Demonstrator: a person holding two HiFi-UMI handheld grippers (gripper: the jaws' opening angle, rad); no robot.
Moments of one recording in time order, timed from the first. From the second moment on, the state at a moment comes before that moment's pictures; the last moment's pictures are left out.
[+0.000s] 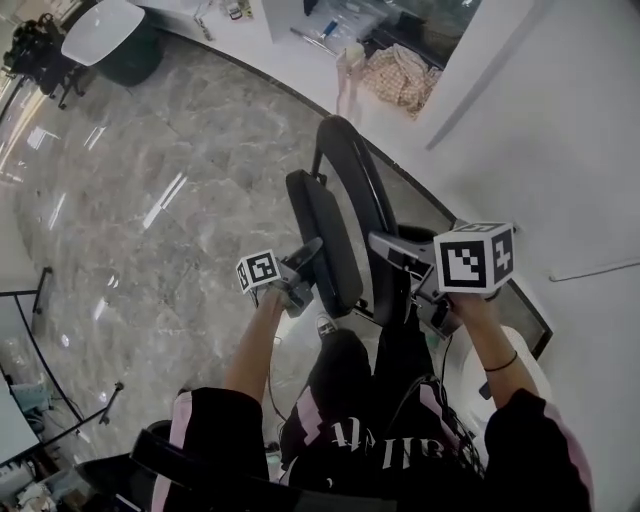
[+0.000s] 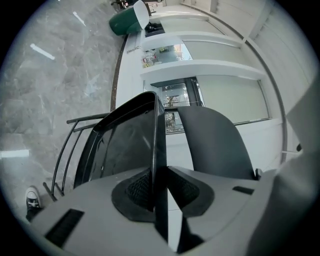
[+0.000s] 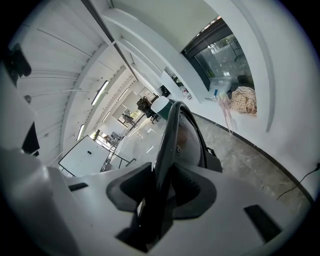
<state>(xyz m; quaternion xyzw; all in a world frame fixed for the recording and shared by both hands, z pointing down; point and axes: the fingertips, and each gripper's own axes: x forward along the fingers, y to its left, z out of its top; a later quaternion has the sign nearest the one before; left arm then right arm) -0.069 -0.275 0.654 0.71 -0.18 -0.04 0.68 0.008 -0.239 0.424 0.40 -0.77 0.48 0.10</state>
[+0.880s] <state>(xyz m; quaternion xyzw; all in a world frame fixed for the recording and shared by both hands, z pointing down) -0.209 -0.286 0.724 0.69 -0.21 -0.06 0.69 0.046 -0.243 0.475 0.43 -0.75 0.49 0.15</state>
